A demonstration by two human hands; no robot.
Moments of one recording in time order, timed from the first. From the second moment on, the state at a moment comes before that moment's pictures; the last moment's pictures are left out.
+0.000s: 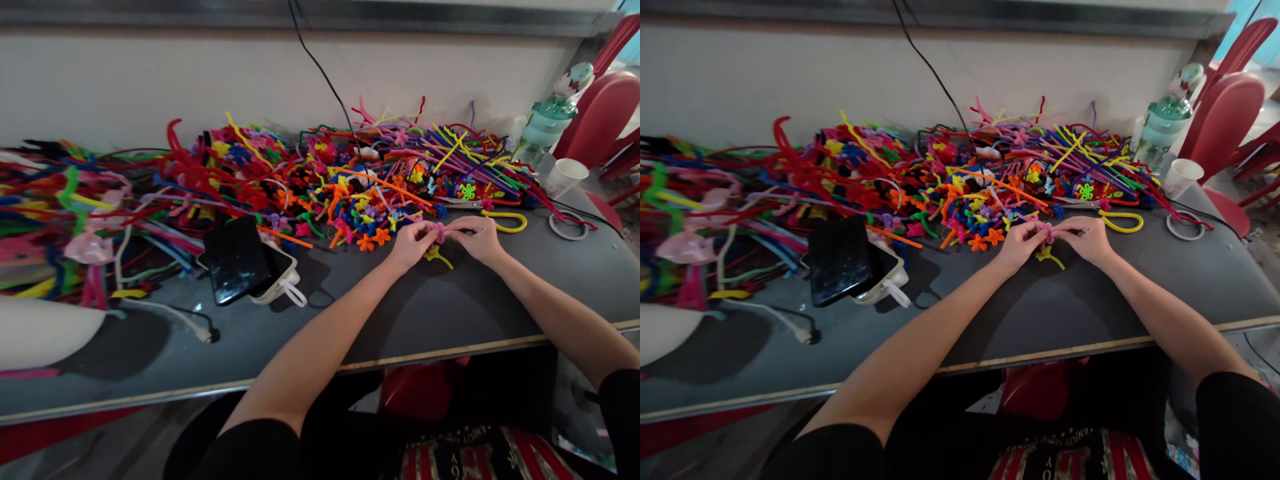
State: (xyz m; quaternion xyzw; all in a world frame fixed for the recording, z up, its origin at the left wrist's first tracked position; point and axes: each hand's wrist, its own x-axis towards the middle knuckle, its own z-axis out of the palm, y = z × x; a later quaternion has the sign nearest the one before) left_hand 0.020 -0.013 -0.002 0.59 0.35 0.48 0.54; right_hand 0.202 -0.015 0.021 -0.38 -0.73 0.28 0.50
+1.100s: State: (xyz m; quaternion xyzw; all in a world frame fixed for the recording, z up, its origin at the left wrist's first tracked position) left_hand 0.017 -0.011 -0.003 0.60 0.34 0.46 0.55; right_hand 0.203 -0.004 0.015 -0.36 -0.73 0.34 0.47
